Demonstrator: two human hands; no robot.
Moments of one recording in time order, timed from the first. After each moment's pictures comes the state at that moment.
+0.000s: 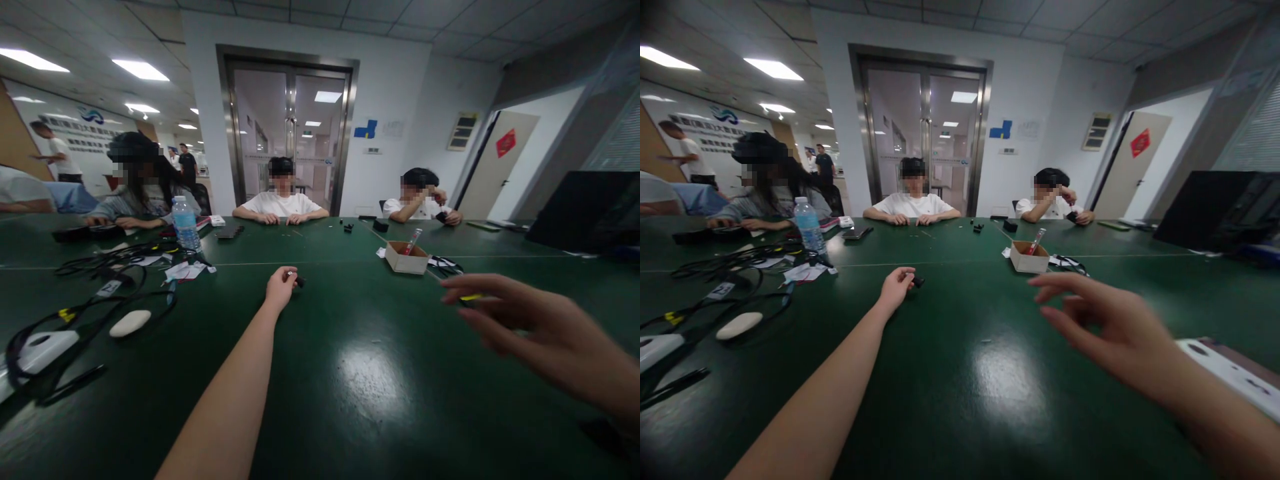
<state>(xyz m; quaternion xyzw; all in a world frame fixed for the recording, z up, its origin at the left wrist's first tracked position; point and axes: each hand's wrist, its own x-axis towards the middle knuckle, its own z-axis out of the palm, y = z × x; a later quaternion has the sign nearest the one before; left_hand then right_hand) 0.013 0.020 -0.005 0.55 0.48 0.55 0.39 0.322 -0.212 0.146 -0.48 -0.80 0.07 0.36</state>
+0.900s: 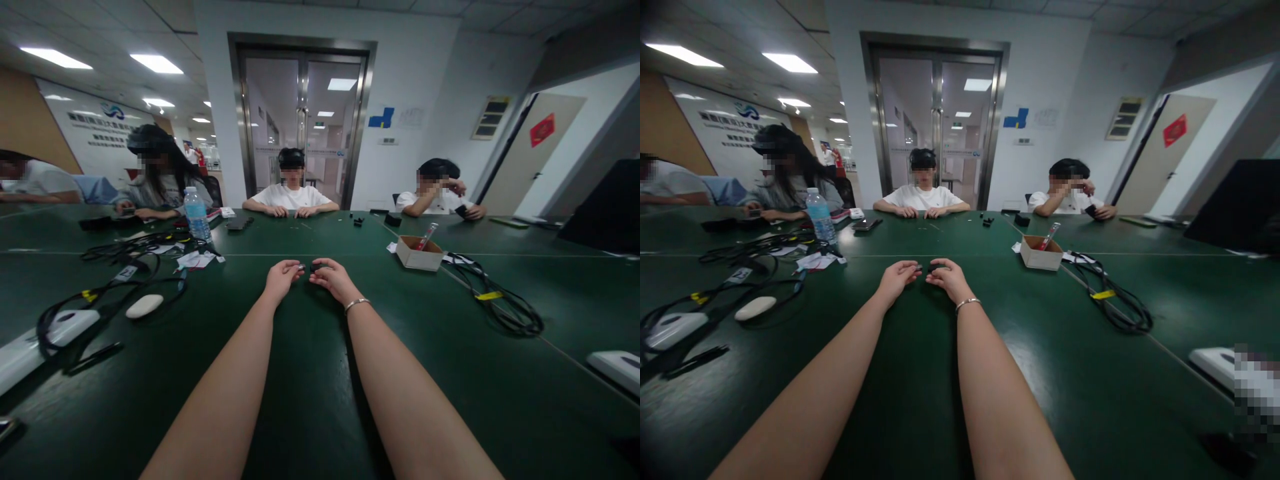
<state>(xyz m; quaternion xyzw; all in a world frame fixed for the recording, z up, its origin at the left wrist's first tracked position) 0.006 0.014 -0.001 0.47 0.43 0.58 0.51 0.162 0.010 0.009 -0.36 -0.44 0.61 0.56</state>
